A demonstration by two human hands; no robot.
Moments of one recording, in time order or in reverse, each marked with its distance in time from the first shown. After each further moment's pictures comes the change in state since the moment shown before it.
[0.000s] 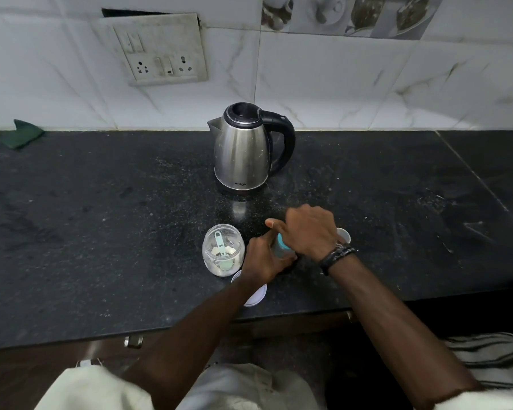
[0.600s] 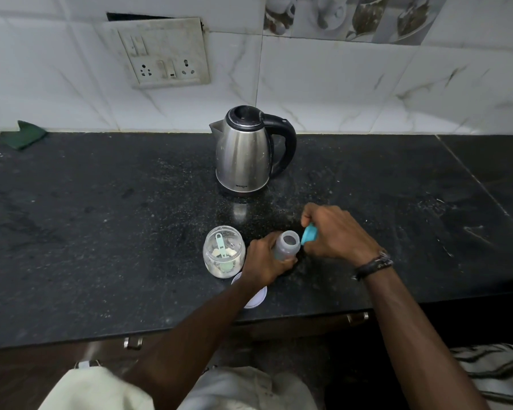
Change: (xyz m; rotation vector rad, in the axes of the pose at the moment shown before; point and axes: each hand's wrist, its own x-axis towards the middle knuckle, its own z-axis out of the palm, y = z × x) left_hand -0.002 -0.003 0.001 -0.065 -0.006 0.011; right_hand -0.011 0.054 0.000 0.351 -0.062 -0.070
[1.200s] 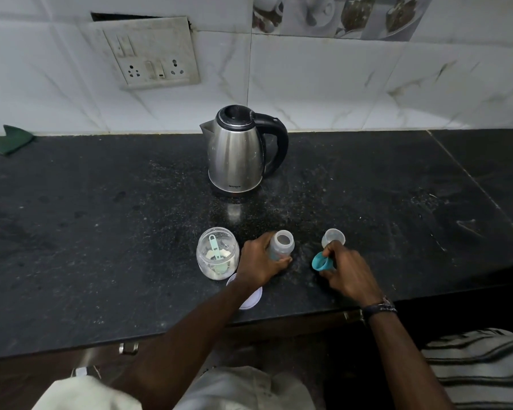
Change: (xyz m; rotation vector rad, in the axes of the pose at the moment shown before) left_hand 0.000 -0.001 0.001 -0.004 -0.005 0.021; right_hand -0.041 0.074 0.090 0.153 0.106 0.232
